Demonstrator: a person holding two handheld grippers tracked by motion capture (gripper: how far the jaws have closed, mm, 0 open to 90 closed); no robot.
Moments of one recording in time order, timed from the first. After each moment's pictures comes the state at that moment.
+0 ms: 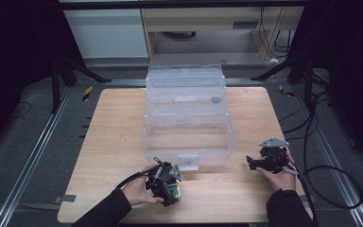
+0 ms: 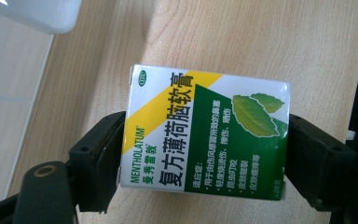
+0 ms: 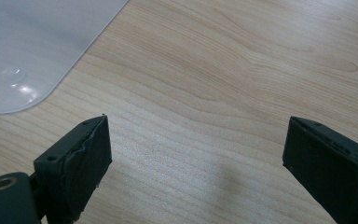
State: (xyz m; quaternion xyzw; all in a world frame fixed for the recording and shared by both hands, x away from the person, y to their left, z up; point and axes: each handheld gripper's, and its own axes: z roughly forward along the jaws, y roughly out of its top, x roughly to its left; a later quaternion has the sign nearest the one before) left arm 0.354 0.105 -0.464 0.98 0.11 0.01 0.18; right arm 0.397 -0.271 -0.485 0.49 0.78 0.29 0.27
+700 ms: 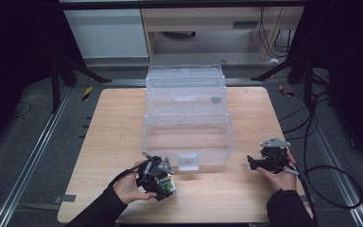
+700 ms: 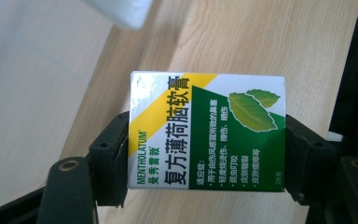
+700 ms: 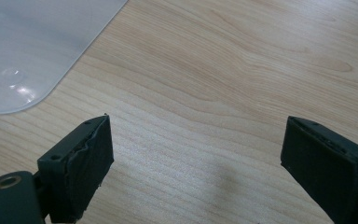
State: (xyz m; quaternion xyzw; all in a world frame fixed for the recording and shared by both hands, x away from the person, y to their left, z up) left arm 0.353 0.131 -0.434 0.97 0.15 0.03 0.21; right arm 0.396 -0.272 -0.484 0.50 0.77 0.29 0.27
